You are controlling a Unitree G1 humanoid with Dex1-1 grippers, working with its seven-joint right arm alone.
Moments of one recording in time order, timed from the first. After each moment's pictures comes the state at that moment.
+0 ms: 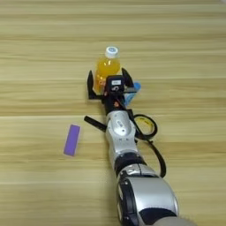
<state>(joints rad) -0.55 -0.12 -0.14 1.10 -0.01 -0.75 0.03</state>
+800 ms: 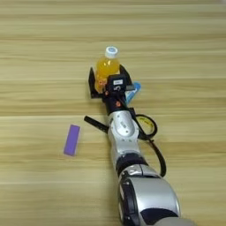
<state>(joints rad) -0.55 -0.13 -0.15 1.10 0.02 -0.82 0.12</state>
